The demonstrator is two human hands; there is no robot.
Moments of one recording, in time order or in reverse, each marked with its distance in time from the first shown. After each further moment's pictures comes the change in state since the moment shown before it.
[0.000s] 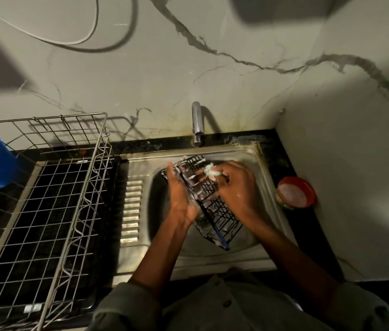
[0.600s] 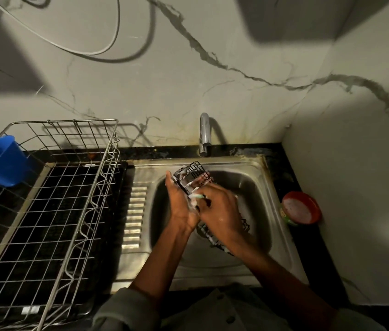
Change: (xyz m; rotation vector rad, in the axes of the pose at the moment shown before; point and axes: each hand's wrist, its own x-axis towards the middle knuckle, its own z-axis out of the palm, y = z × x) left_hand 0.012 0.005 -0.009 -0.137 -0.016 0.071; right_hand -0.020 -0.034 0.023 0.022 -0.165 -0.036
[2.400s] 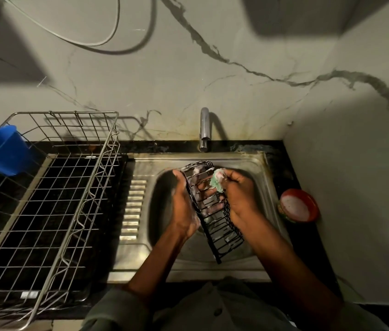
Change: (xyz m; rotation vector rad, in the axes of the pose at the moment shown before) left_hand -0.029 -0.016 -0.001 0.251 -0.064 -0.034; right_hand 0.025 0.036 -0.014 0.853 0.114 0.687
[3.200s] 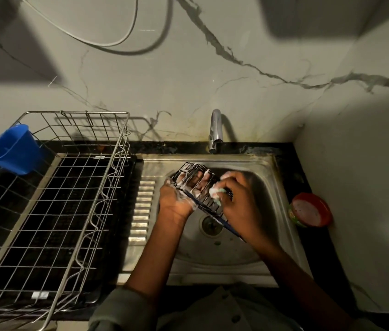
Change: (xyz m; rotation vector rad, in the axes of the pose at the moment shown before) left_hand -0.006 0.064 0.000 -0.353 0.348 -0.061; right_hand -0.012 0.019 0.003 -0.766 -0.110 -0.702
